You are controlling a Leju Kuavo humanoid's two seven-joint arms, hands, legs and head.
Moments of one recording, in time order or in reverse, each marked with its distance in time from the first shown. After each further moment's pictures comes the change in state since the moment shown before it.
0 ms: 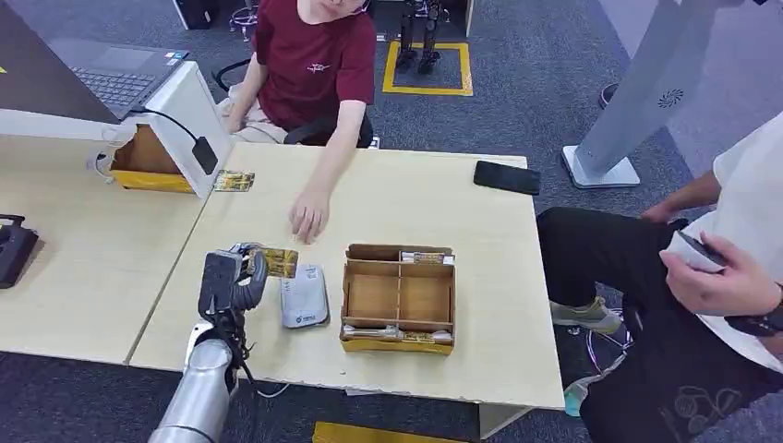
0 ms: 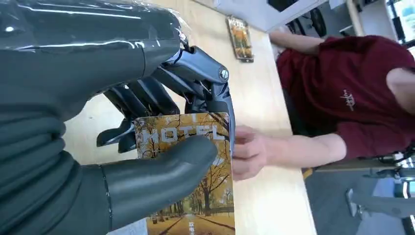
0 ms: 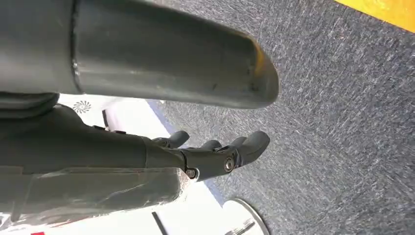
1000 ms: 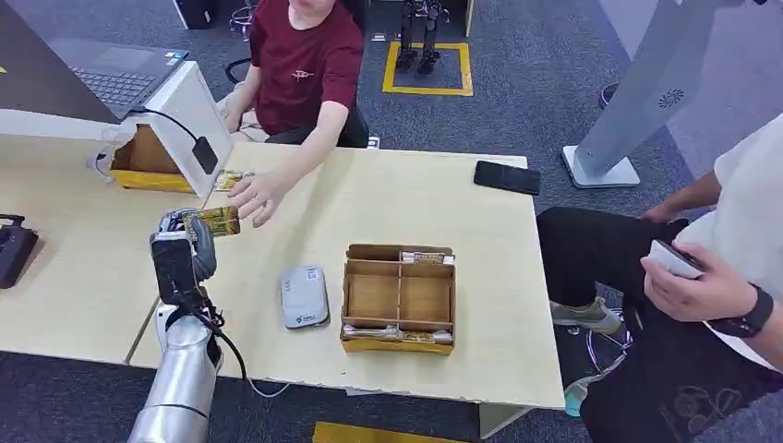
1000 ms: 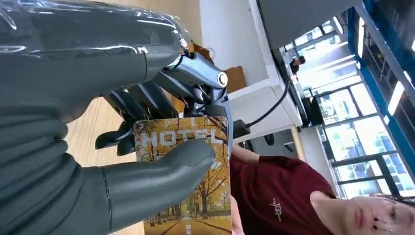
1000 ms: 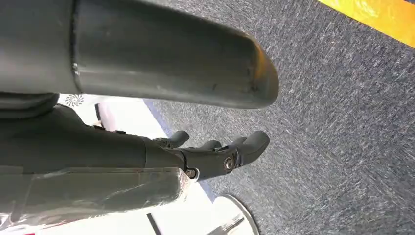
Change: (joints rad) left arm -0.071 0.002 0.094 -0.062 -0.036 0.276 -0.124; right arm -0.007 0.006 0.033 0.000 0.003 0.017 -0.012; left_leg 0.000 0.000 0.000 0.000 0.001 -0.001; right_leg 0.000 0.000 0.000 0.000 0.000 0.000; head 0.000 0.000
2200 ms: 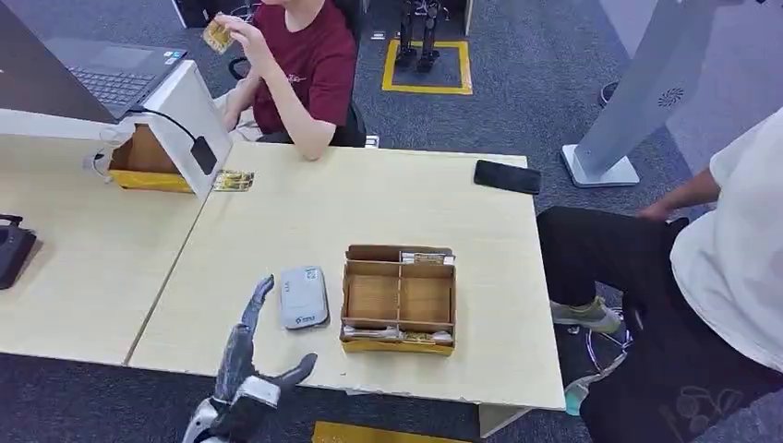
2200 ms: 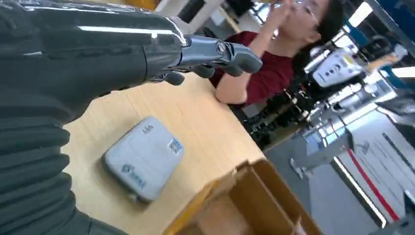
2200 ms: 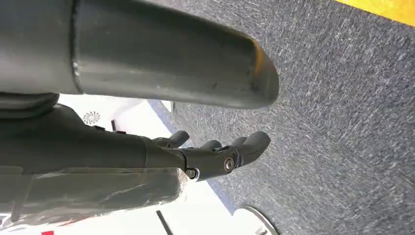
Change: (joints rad) left arm 0.567 0.039 -0.426 -0.436 -0.262 -0.116 -0.043; right arm 0.009 0.000 -0.077 0.000 -0.021 -0.038 0.031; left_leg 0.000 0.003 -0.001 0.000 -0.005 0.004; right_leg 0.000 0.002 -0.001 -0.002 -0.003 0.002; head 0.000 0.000
